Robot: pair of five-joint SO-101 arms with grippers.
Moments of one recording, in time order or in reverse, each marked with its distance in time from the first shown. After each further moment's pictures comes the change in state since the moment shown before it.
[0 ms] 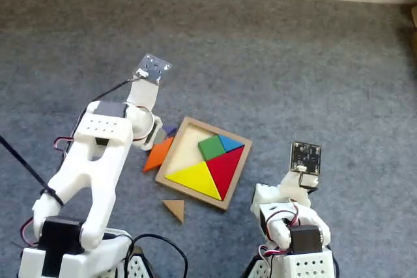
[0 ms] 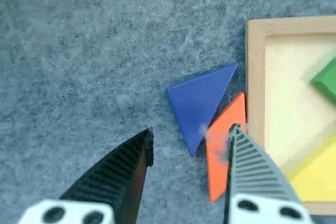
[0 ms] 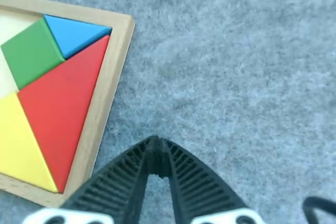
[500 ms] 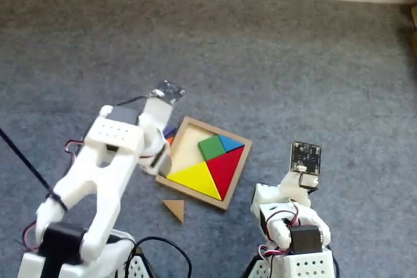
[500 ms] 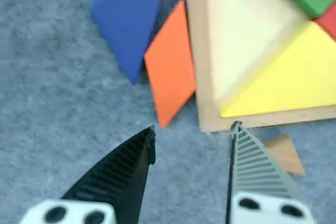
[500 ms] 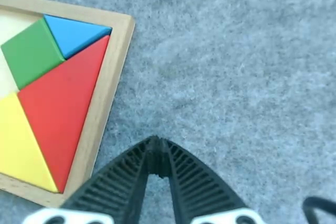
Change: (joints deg) left arm 6.0 -2.5 1.7 16.6 1.4; right arm 0.0 0.0 0.0 0.0 0.0
